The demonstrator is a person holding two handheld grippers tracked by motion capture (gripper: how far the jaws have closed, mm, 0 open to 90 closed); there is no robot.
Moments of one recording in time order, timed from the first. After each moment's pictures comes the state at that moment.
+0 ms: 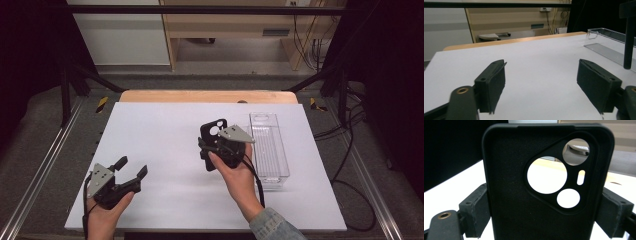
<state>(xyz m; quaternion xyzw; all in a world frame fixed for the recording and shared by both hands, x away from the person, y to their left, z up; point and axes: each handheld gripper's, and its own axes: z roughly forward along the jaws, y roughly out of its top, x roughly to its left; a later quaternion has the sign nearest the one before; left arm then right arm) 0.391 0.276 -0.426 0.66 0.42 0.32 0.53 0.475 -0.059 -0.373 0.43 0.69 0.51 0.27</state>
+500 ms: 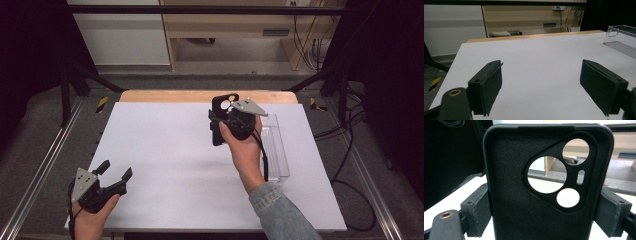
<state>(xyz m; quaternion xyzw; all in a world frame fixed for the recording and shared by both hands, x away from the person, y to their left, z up) 0.389 0.308 -0.441 0.64 0.45 0.34 0.52 0.522 -0.082 -0.334 0.46 0.65 0.53 0.30</state>
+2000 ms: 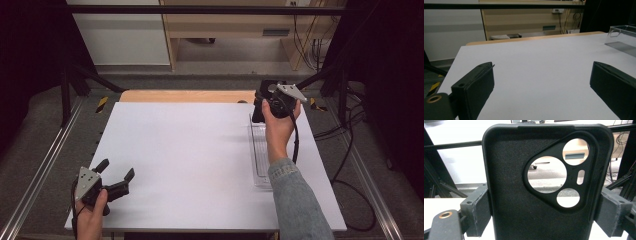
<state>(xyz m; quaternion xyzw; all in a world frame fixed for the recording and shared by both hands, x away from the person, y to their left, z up) 0.399 0.313 -0.452 0.63 0.44 0.35 0.53 0.602 -0.195 -0.358 0.55 0.55 0.49 0.38</state>
